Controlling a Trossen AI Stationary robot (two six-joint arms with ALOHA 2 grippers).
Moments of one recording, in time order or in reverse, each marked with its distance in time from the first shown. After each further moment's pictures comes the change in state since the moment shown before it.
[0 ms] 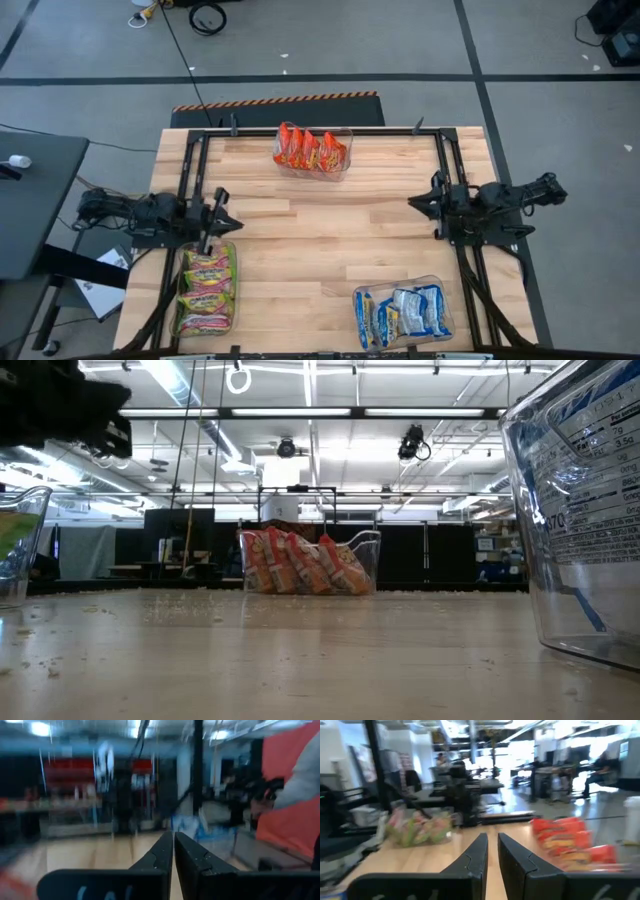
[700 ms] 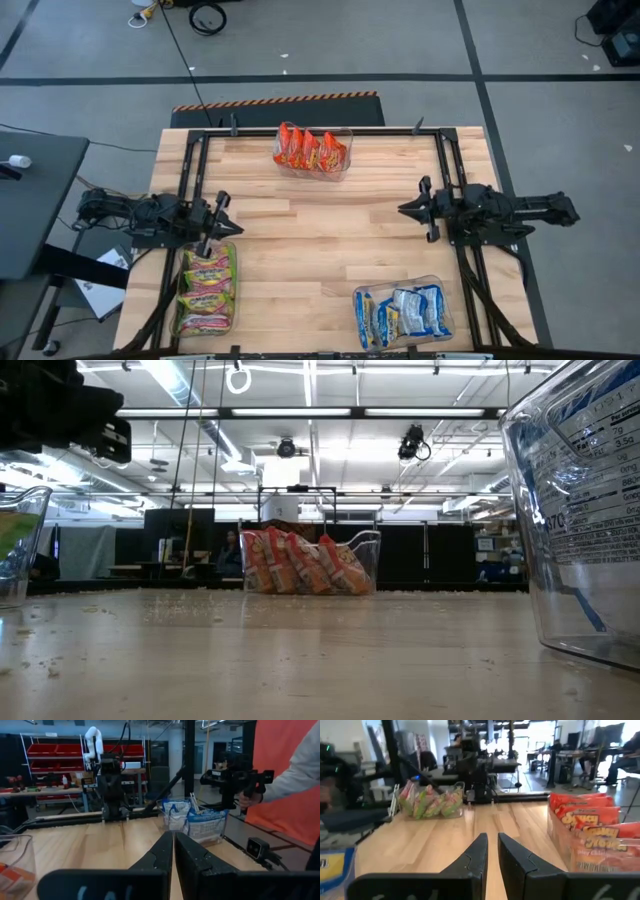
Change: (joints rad) left arm 0.000 0.000 -0.005 -0.096 0.050 -0.018; right arm -0.298 0.013 -0.154 0.069 -0.414 0.020
